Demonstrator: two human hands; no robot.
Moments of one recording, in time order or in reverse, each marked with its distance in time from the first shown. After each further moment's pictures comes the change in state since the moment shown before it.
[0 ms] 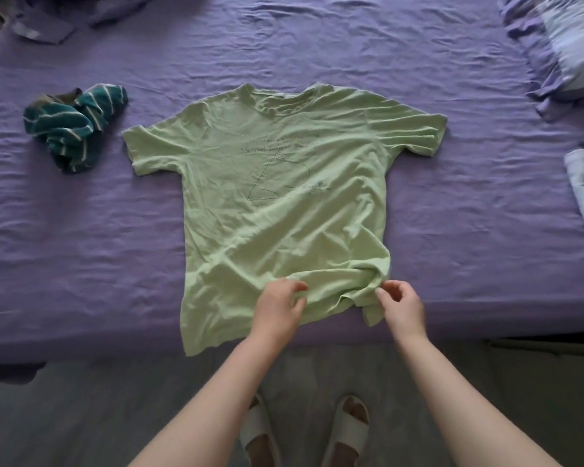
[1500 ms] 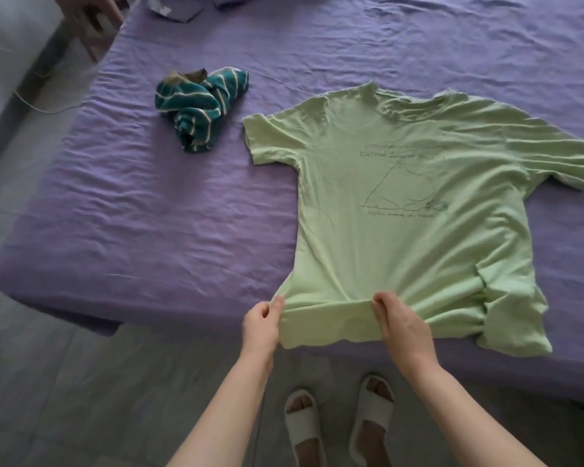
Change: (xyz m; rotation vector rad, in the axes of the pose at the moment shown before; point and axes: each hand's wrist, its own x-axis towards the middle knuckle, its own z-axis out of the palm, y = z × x) left_hand -0.039 -0.164 -0.105 -0.823 0.327 -0.705; right_hand -0.086 -0.076 0.151 -0.563 -0.265 -0.656
